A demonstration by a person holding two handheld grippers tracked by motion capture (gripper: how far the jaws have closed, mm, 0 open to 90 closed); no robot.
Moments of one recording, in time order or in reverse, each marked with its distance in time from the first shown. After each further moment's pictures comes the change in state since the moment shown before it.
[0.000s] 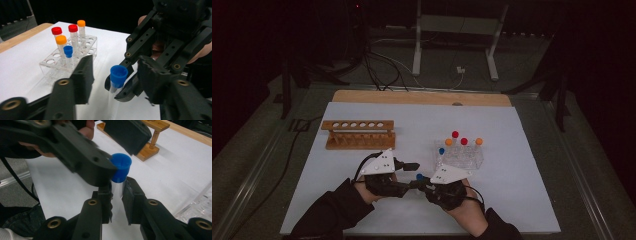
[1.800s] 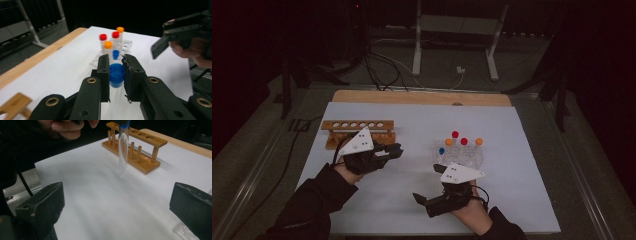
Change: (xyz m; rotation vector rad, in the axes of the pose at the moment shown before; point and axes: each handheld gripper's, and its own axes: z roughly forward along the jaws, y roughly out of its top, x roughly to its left) left arm 0.046 0.018 -0.049 -0.012 0.196 0.017; right arm -0.006 -0.001 -0.016 -0.129 0.050 0.038
